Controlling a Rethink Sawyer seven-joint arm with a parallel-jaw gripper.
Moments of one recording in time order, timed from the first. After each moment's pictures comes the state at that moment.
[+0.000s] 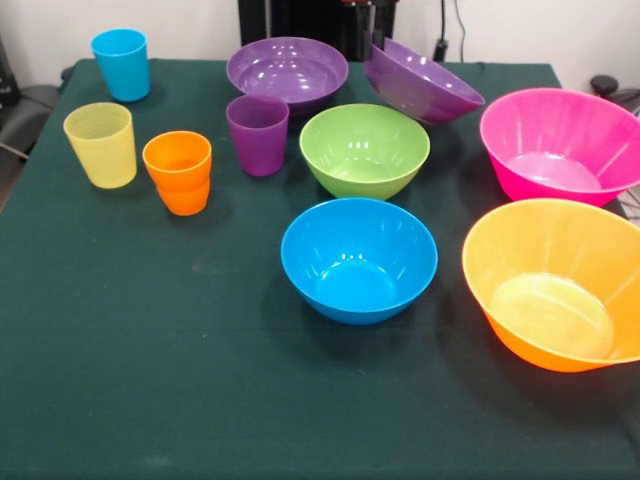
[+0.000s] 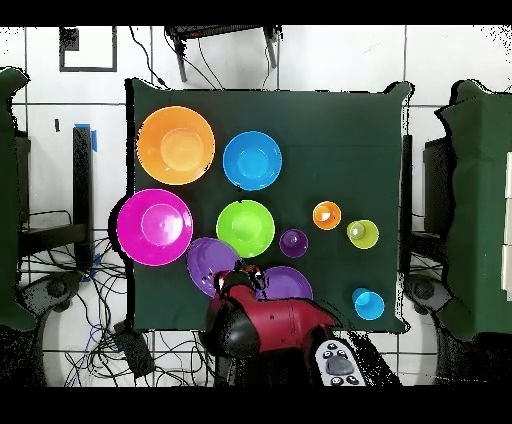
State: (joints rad) arm -0.33 -0.81 0.08 2.24 -0.37 -0.10 1.65
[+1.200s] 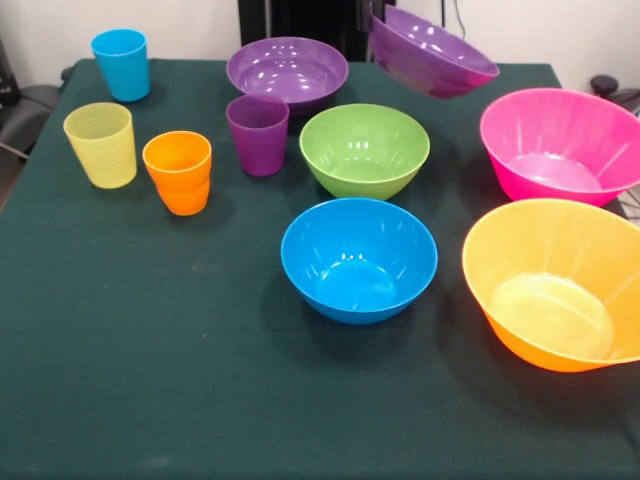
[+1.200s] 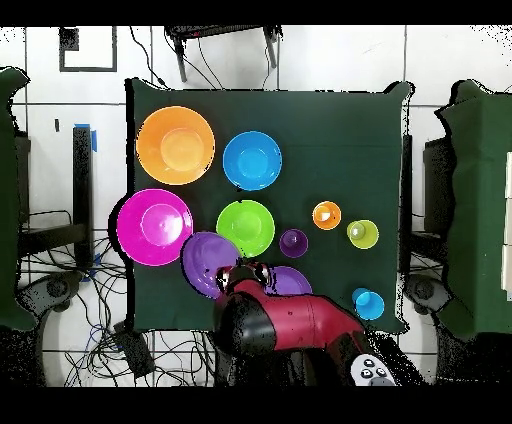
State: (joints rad) arm -0.54 -0.98 0.32 2.32 -0.31 0.06 1.65
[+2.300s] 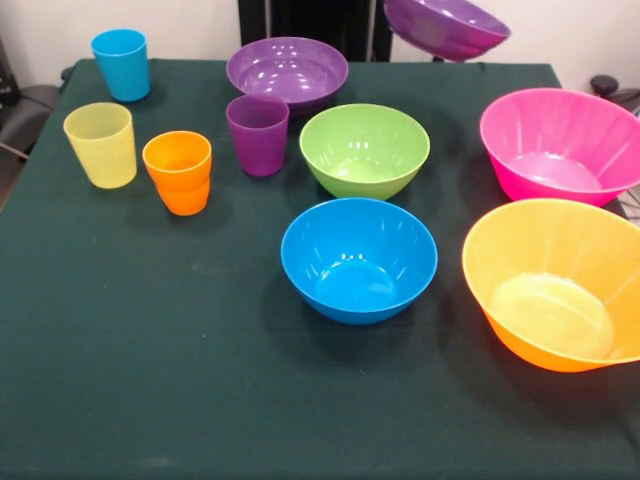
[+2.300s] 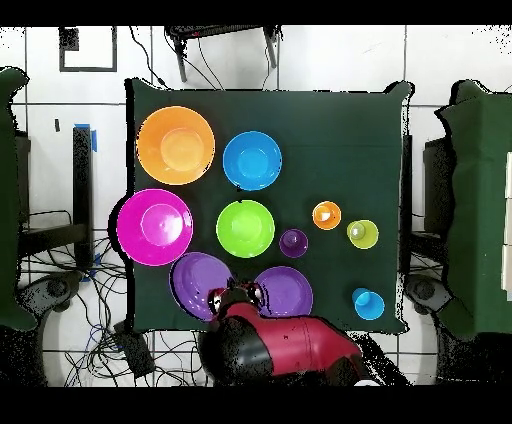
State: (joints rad) arm -0.60 -1.07 0.42 2.46 -0.30 0.06 1.65
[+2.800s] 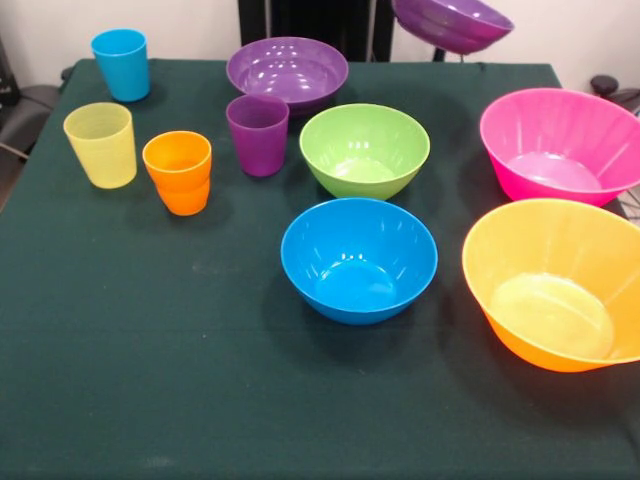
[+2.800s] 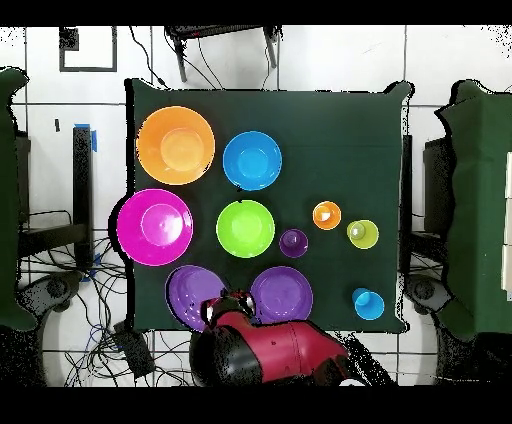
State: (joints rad) arm -0.55 -1.05 0.38 2.47 -0.34 0.06 1.65
